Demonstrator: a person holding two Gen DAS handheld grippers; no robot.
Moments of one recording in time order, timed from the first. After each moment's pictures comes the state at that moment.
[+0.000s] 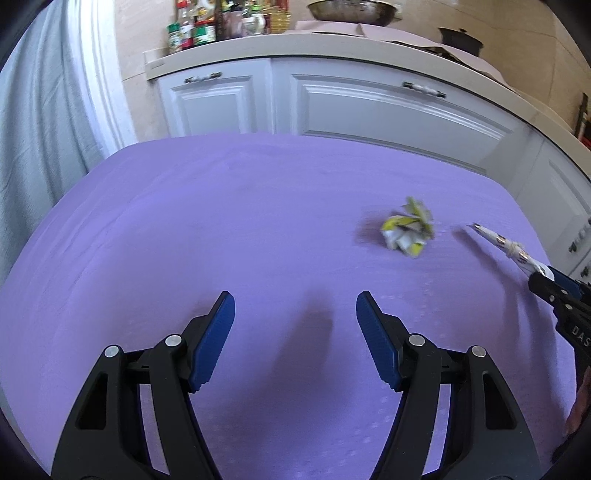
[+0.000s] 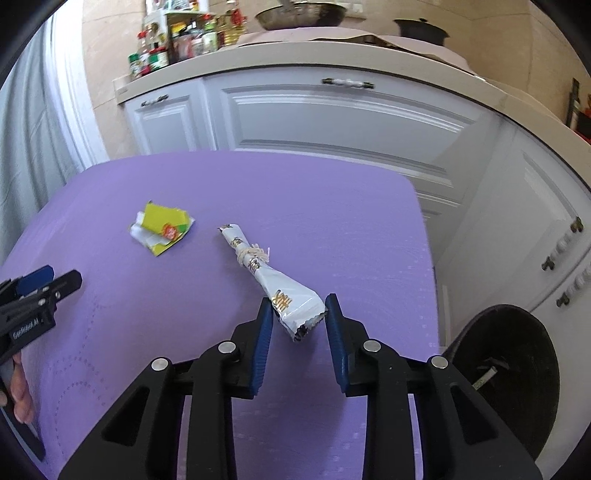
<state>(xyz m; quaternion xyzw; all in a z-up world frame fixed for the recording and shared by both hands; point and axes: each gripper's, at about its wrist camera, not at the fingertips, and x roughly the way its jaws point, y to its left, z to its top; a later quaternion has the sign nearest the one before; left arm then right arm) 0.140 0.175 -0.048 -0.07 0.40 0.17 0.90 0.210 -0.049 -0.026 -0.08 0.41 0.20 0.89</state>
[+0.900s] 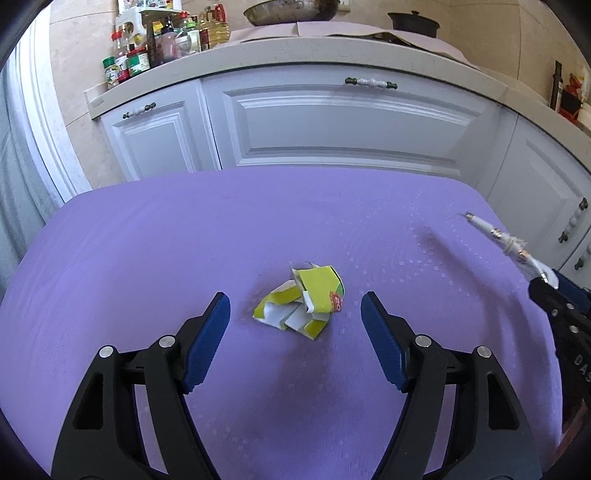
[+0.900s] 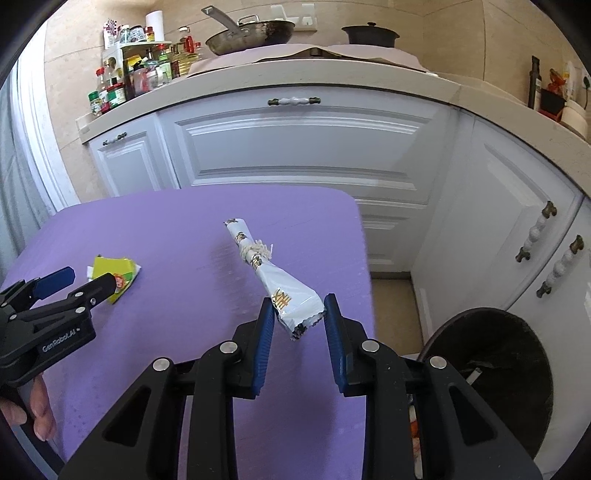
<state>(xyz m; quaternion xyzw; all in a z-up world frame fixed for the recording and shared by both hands) 0.229 0.120 -0.045 -0.03 0.40 0.12 0.91 0.234 -0.080 -0.018 -0.04 0.38 0.15 0.91</state>
